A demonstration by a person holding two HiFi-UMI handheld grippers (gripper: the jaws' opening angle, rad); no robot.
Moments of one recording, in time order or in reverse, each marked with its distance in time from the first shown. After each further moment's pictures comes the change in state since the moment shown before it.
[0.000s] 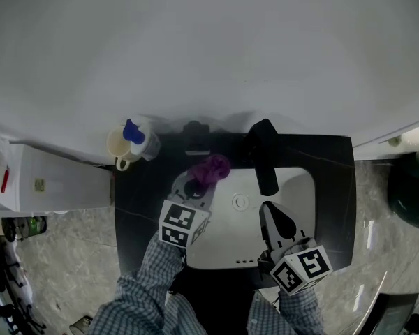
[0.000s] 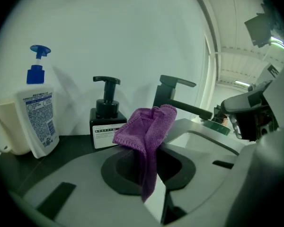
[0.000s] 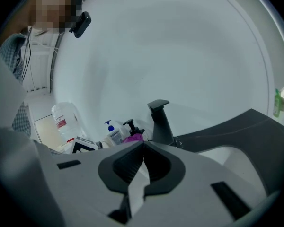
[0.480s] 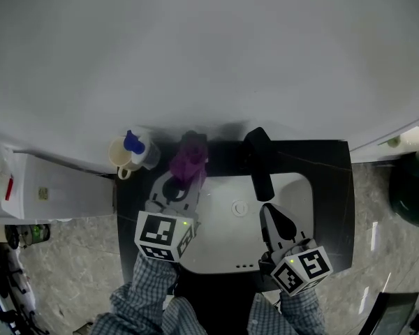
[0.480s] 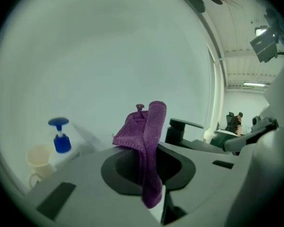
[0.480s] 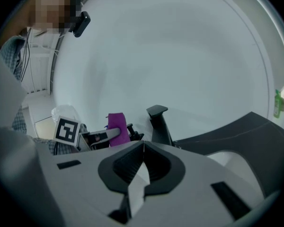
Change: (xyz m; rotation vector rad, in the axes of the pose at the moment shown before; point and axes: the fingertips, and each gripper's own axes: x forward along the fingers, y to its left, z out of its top) left arm -0.053 0.020 0.097 0.015 -0.176 0.153; right arm -0.003 -0.003 0.015 0.008 -0.028 0.001
